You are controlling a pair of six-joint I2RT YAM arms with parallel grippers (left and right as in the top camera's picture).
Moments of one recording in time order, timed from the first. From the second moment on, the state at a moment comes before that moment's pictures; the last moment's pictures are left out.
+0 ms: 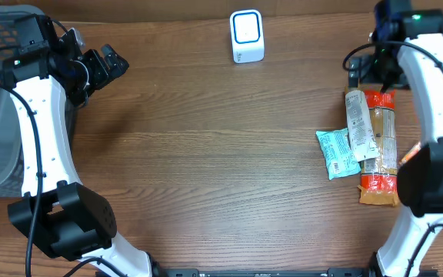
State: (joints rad) left arm 0.32 1.84 1.84 -1.09 0.32 -0.26; right arm 0.02 2.06 2.04 -1.38 0.15 0.14
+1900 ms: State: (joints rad) left arm 0.32 1.84 1.84 -1.09 0.32 -0.26; right arm 0.03 1.67 2.04 -1.36 0.12 0.14
